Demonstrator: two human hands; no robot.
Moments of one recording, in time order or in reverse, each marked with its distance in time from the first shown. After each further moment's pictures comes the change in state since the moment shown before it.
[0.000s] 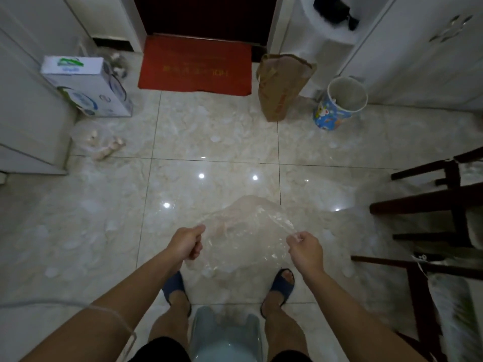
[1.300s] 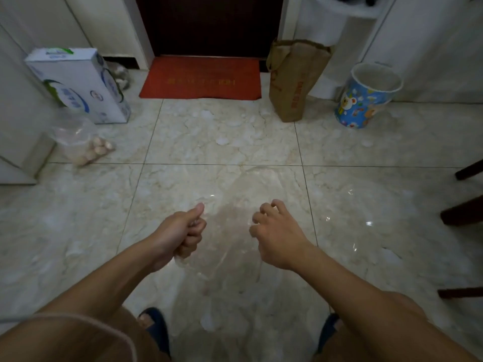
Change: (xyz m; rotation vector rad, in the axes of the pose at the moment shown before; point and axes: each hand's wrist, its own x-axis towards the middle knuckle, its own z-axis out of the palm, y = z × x) left_hand 0.213 -0.151 0.026 0.104 -0.236 0.387; right_hand 0.156 0.124 0.223 -1.220 0.073 -1.356
